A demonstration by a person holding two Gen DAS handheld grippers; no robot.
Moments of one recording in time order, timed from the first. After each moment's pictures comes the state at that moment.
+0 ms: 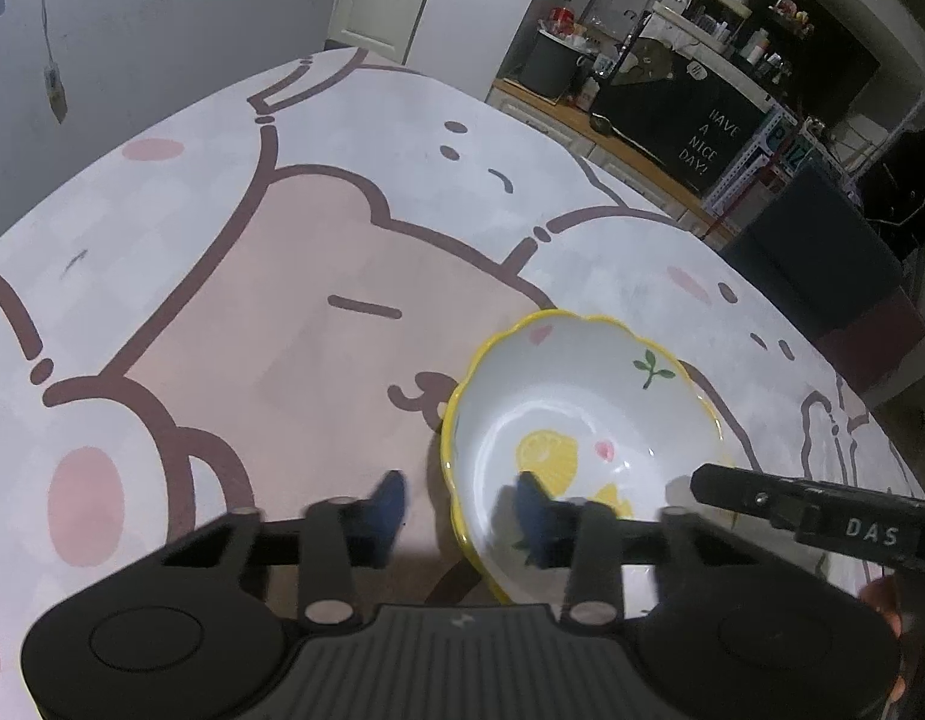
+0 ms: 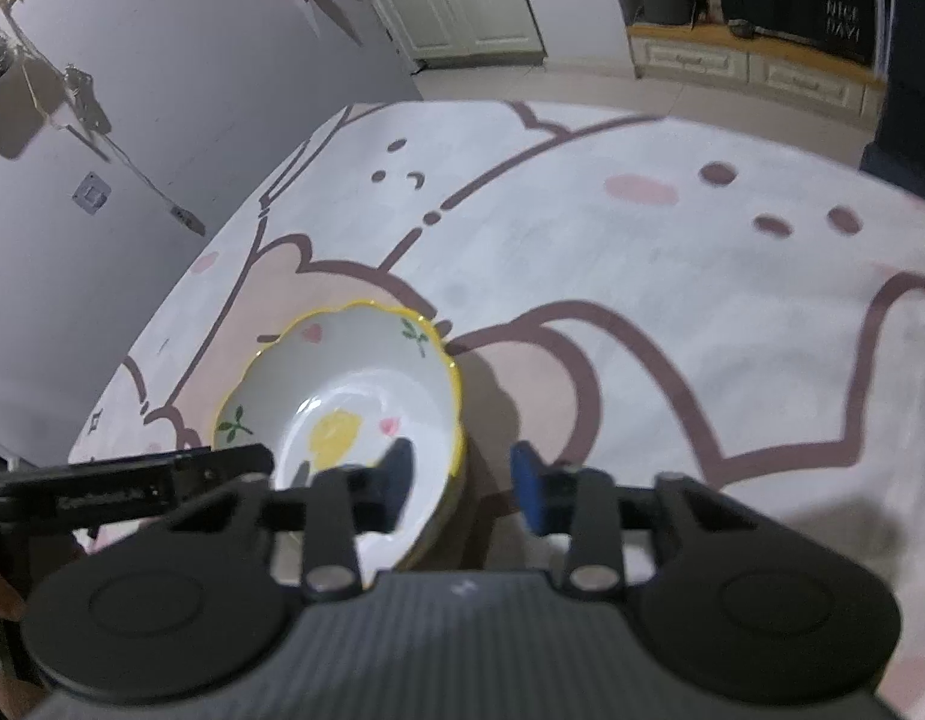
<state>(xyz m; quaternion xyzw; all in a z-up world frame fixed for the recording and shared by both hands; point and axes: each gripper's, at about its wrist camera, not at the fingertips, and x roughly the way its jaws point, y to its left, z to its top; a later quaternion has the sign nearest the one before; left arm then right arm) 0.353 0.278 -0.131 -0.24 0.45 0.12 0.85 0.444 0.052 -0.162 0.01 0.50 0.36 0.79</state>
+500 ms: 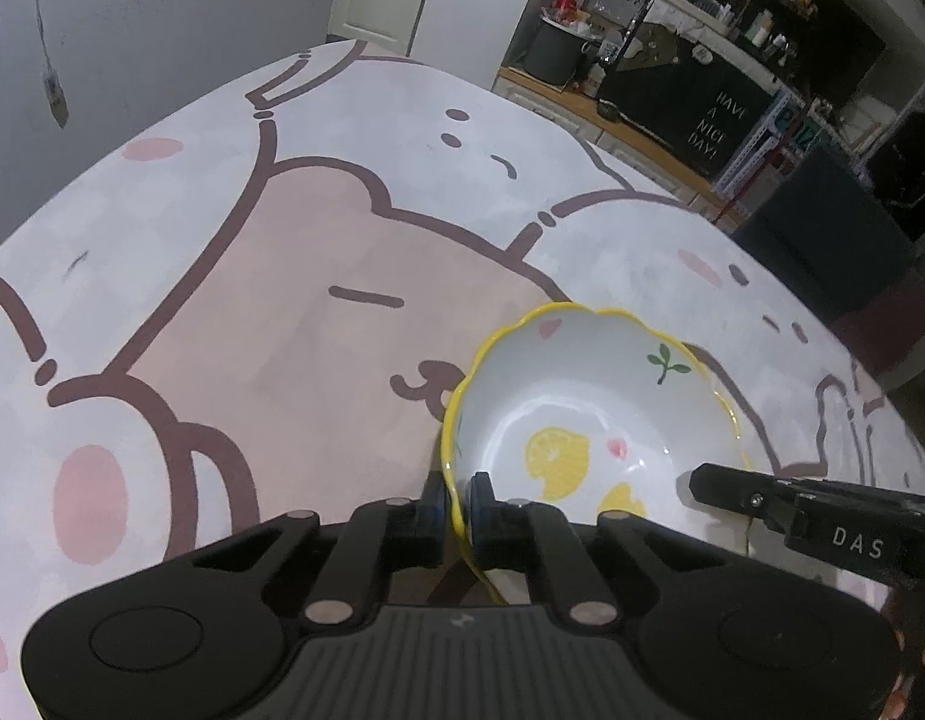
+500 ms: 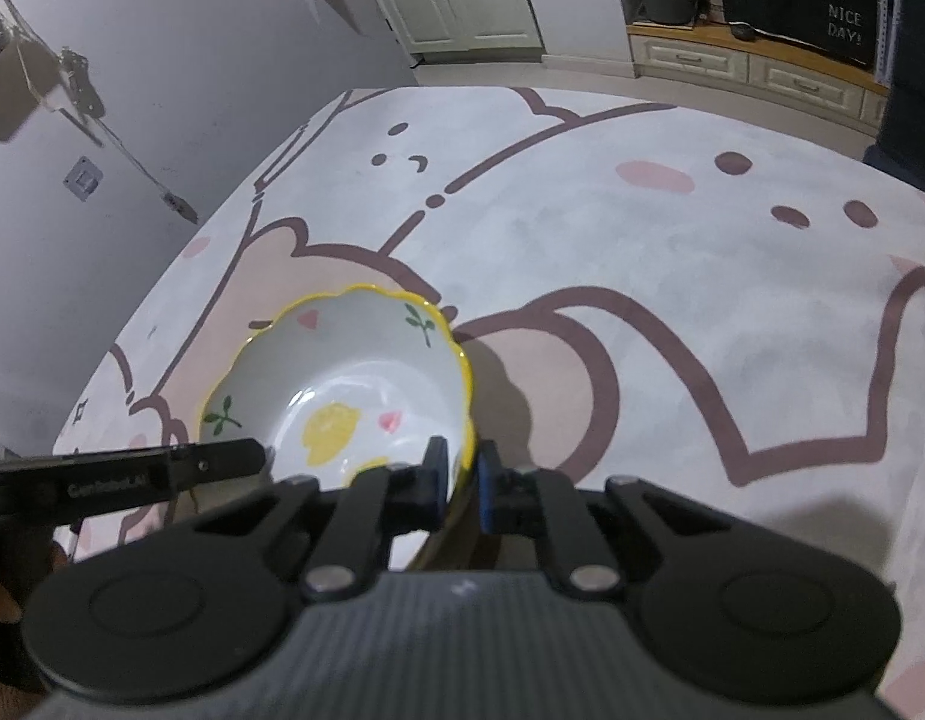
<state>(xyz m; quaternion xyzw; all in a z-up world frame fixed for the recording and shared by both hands) 0.357 0.271 -0.131 -0.22 0.47 0.13 0.85 0.435 0.063 -0.172 -0.01 0.50 0.35 0.79</state>
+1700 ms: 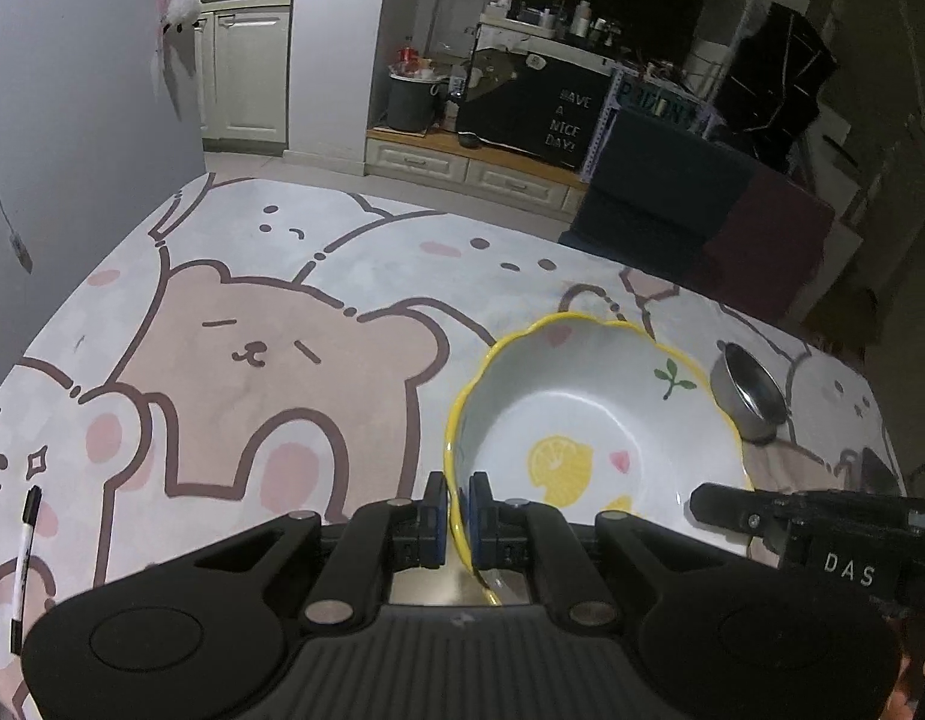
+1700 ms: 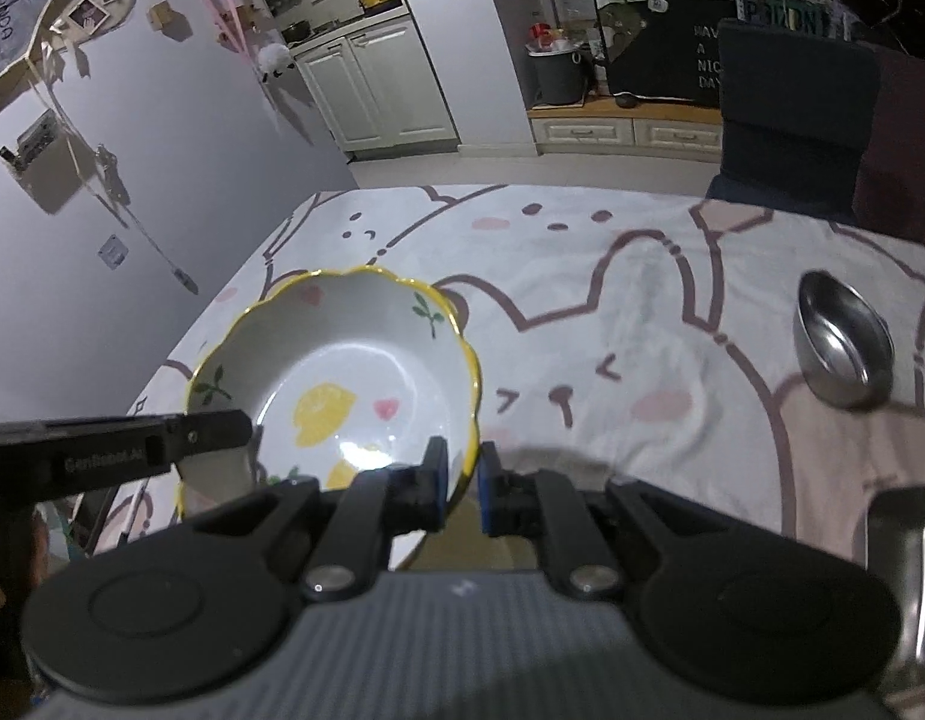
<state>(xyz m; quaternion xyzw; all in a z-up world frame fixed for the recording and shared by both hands) 0.233 0.097 0.003 -0.11 0.43 0.04 0.90 0.251 -0.126 -0.059 0.04 0.43 0.28 0.86</state>
